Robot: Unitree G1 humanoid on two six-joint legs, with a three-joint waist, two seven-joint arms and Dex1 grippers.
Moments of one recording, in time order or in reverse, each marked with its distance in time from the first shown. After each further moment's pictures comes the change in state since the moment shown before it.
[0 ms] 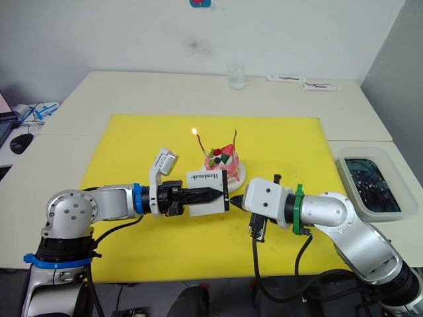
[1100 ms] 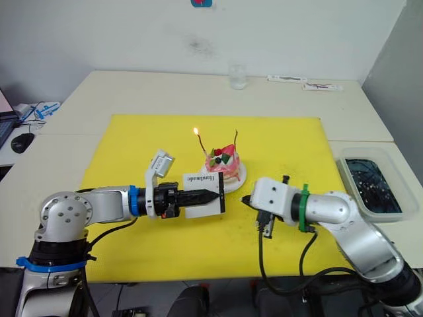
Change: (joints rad) left arm 0.028 0.050 0.014 -0.027 0.003 -0.001 0.007; right arm 0.059 -0.047 -0.115 -0.005 0.015 0.113 0.063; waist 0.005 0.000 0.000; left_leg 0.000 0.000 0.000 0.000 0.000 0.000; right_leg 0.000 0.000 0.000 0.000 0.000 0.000
